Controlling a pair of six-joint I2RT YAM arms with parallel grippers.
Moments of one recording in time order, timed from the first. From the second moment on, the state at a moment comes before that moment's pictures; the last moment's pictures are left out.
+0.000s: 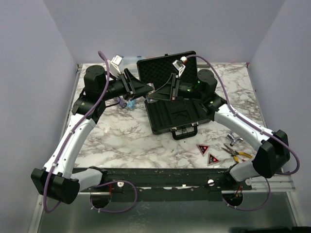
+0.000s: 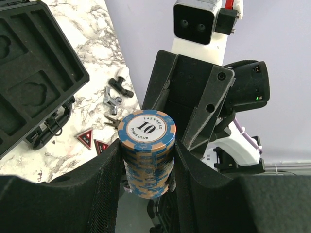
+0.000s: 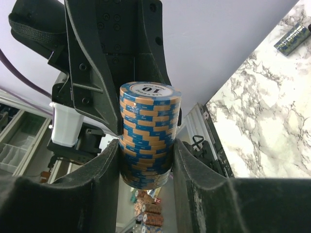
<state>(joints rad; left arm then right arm) -0.31 1.17 1.26 -0.27 0.75 -1.01 0.63 1.46 1.21 0.33 -0.78 1.05</state>
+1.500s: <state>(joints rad) -0.16 0.86 1.04 -0.65 0.45 -0.56 0.63 1.72 1.45 -0.58 -0.26 0.52</state>
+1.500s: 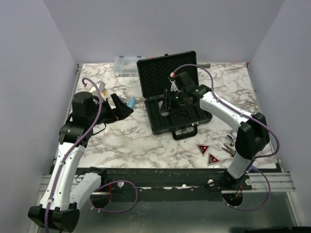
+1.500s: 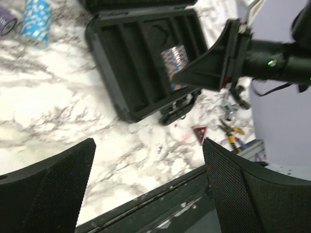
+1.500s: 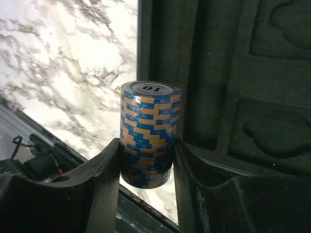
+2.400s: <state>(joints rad) -0.16 0.72 0.77 -0.69 0.32 -0.46 0.63 2.09 1.74 -0.71 -0.05 0.42</state>
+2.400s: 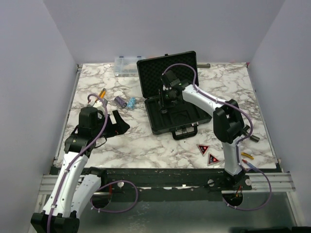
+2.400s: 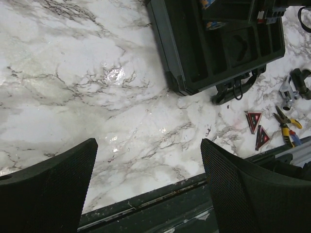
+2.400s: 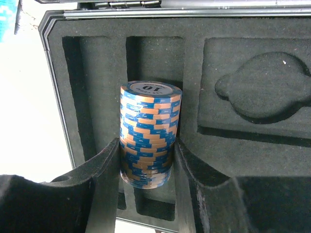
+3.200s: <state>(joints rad) -0.16 0.72 0.74 -0.68 0.29 -0.45 0.63 2.16 1.85 -0.75 0.00 0.40</state>
